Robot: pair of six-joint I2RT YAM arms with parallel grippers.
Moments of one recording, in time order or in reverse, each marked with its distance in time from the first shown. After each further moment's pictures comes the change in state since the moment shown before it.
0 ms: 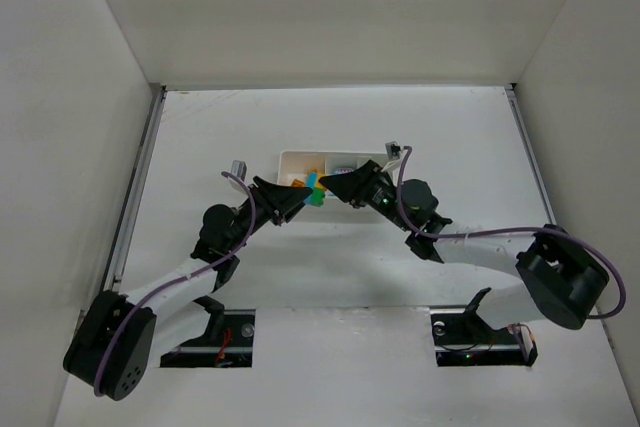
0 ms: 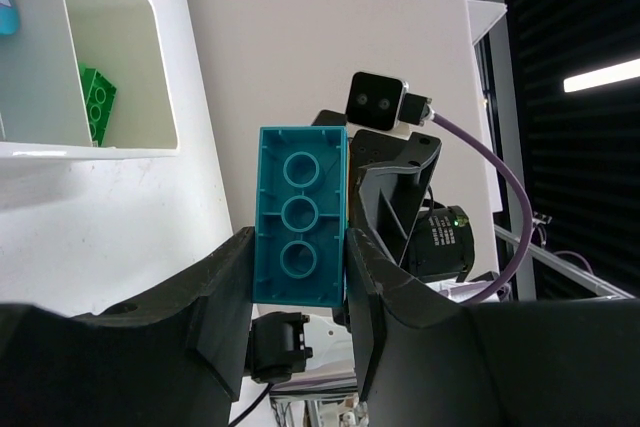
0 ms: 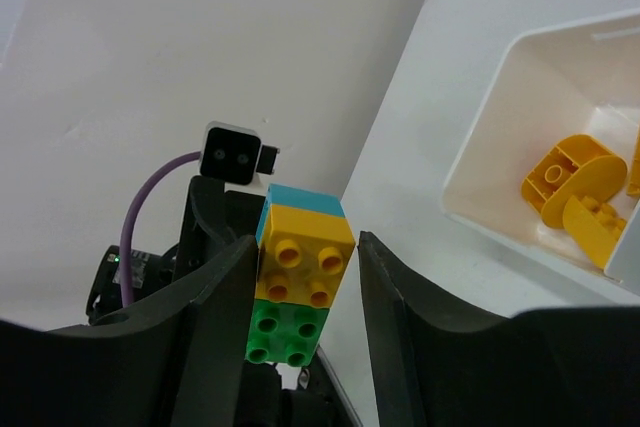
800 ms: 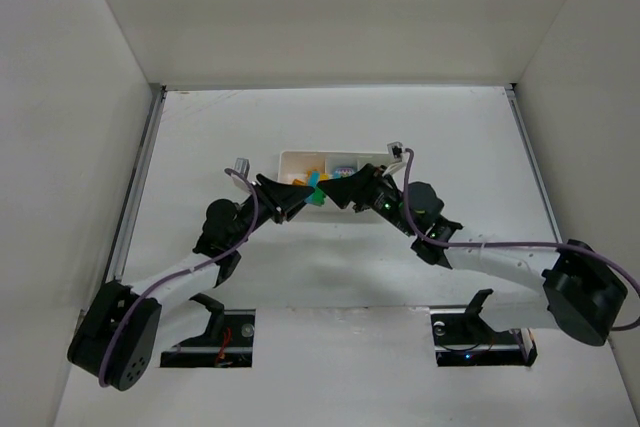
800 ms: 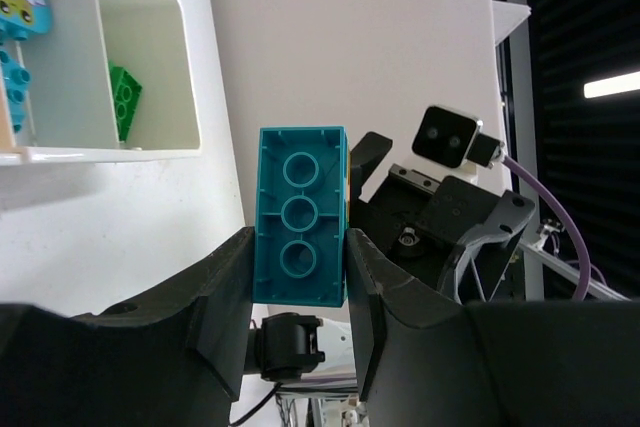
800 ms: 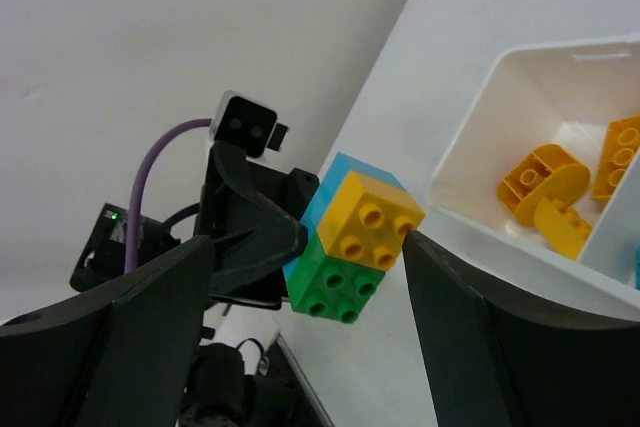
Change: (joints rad) left arm 0.025 0.057 0.026 -0.023 0.029 0.010; right arm 0.058 -0.132 0.016 -0.177 0.076 -0.159
